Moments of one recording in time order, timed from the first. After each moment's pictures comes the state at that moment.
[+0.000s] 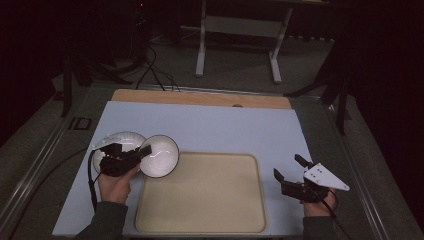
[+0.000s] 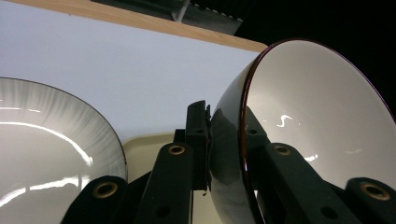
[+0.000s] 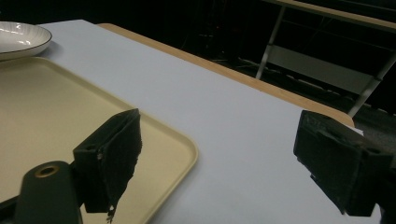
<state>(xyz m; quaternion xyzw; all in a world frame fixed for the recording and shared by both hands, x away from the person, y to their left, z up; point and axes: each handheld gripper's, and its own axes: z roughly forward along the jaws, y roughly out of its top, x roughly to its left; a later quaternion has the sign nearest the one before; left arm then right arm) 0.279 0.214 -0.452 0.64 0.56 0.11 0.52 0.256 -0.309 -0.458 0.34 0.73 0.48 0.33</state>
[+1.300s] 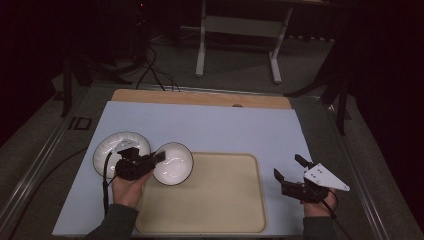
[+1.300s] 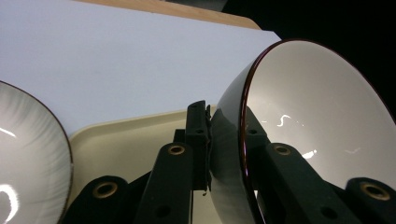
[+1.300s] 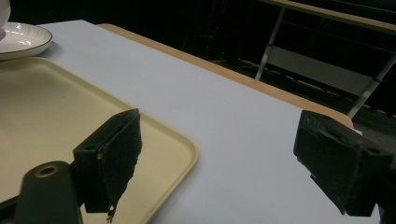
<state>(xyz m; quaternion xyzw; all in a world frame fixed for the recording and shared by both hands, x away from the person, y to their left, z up) 0.278 0.180 -0.458 0.67 0.53 0.09 0.51 0.255 -0.309 -0.457 0.34 0.73 0.48 0.34</state>
